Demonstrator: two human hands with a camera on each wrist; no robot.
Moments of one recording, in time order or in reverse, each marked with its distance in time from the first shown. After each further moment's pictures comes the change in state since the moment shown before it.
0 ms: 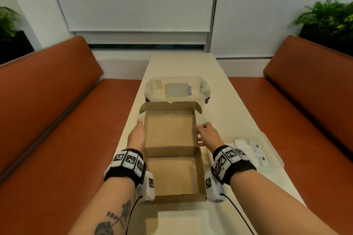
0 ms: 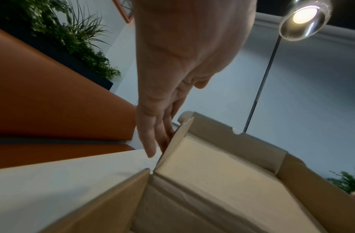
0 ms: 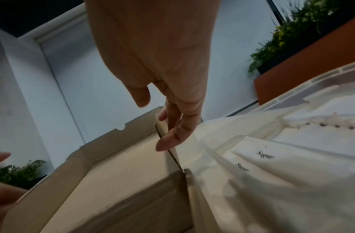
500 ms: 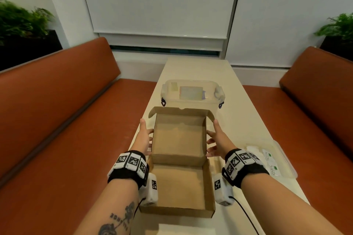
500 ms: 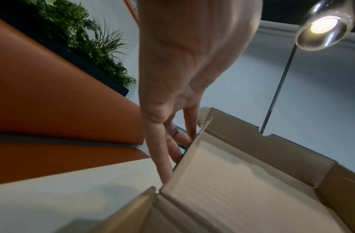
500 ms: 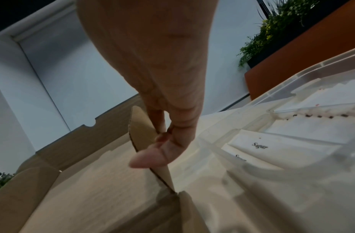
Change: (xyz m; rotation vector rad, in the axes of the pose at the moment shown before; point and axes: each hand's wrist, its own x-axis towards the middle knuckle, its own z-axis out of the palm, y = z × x) left_hand -0.036 -0.004 -0.034 -0.255 -0.172 -0.116; right_hand -0.015 -0.004 -0.001 0.195 -0.226 0.158
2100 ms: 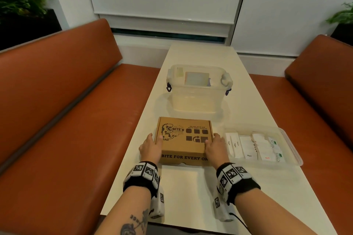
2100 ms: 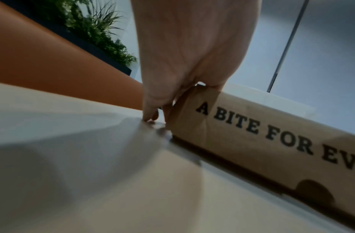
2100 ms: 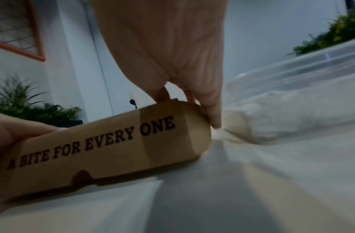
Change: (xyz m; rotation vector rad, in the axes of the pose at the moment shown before) left_hand 0.030 -0.100 -0.003 0.543 0.224 0.149; right_hand 0.011 0.084 0.040 -0.637 0.387 -0.234
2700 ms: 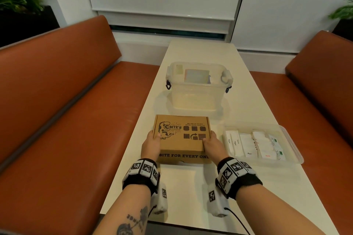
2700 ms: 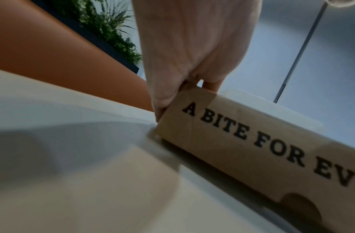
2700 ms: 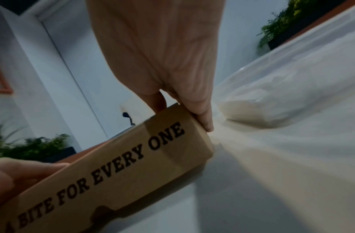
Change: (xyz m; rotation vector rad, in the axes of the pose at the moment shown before) left_hand 0.005 0.002 0.000 -0.216 -0.041 0.036; right_hand -0.002 -0.015 -0.008 0.179 -0.213 0.067
